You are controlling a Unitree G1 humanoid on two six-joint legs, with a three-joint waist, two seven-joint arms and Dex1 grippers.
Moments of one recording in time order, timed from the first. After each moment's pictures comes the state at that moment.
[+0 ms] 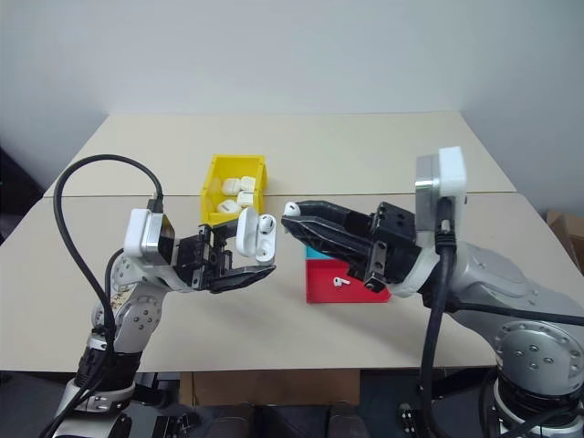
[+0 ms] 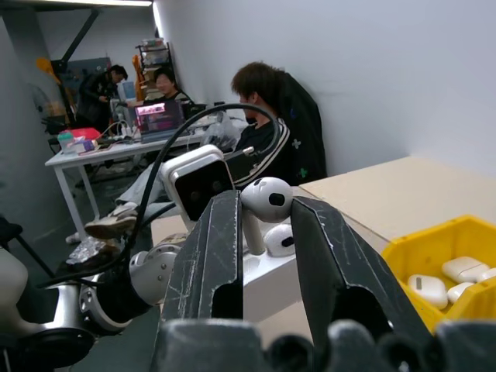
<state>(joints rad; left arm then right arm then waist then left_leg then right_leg) -0.41 0.38 -0.02 -0.20 -0.70 0.08 -1.21 -0.43 -0.66 -0.24 -0.74 1.36 0.80 0.44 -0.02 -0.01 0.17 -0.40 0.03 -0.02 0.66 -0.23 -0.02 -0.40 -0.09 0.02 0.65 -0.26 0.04</state>
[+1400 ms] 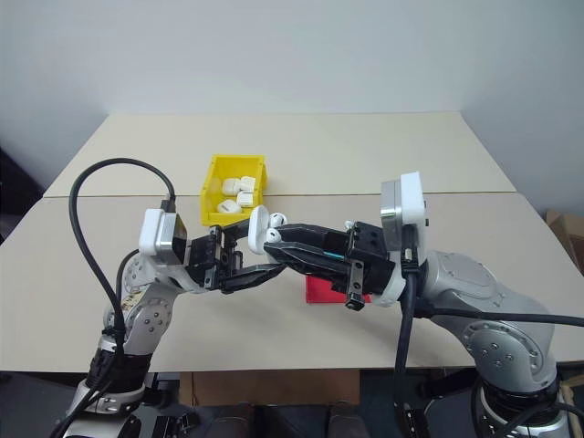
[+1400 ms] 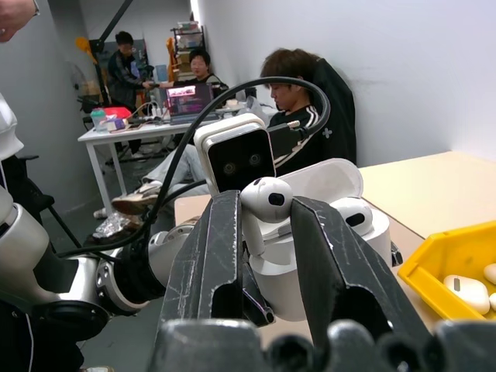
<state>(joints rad) -0.41 0.33 -0.04 -0.21 -0.68 0.09 -1.18 -0.40 -0.64 -0.11 -0.72 1.18 0.70 0.60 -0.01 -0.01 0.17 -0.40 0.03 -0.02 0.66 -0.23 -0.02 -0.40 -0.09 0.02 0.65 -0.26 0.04</state>
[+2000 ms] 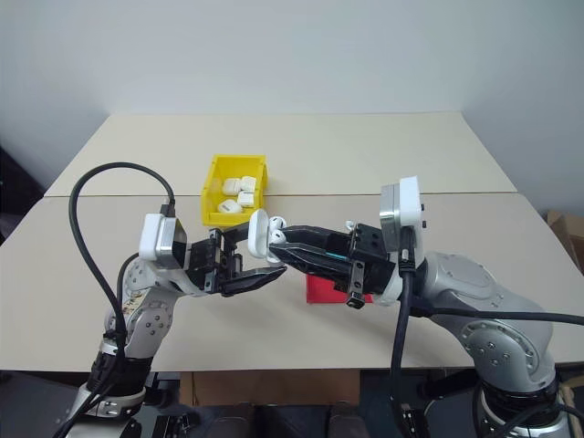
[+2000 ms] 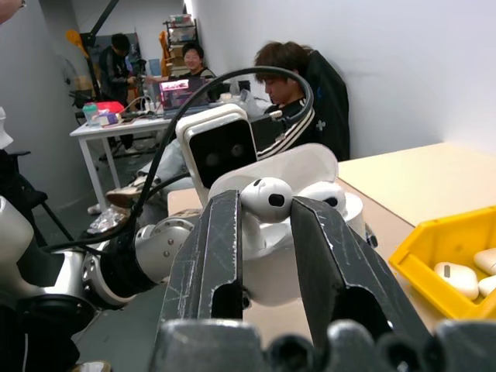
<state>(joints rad) -0.39 0.32 -0.04 -0.21 -0.67 0.07 -1.19 -0.38 -0.64 -0.11 -0.70 1.14 0.69 0.62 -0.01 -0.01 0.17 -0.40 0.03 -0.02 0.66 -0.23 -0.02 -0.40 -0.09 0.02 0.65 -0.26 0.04</state>
